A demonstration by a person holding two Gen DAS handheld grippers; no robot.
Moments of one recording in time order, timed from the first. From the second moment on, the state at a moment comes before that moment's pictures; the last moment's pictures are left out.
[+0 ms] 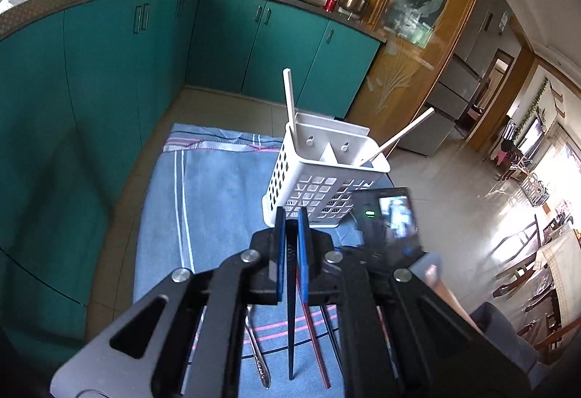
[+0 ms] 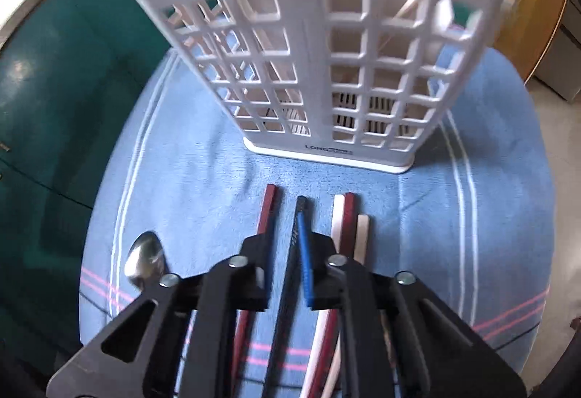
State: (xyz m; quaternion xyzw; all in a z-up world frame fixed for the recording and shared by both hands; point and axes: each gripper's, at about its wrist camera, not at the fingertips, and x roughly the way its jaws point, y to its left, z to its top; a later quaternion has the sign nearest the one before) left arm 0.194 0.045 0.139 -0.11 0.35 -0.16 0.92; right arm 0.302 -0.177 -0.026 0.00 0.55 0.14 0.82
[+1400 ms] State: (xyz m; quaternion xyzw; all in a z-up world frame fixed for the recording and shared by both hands) left arm 0.155 0.033 0.173 -0.07 0.32 -0.19 0.93; right arm 0.209 -0.218 0.074 0.07 0.43 0.19 0.88
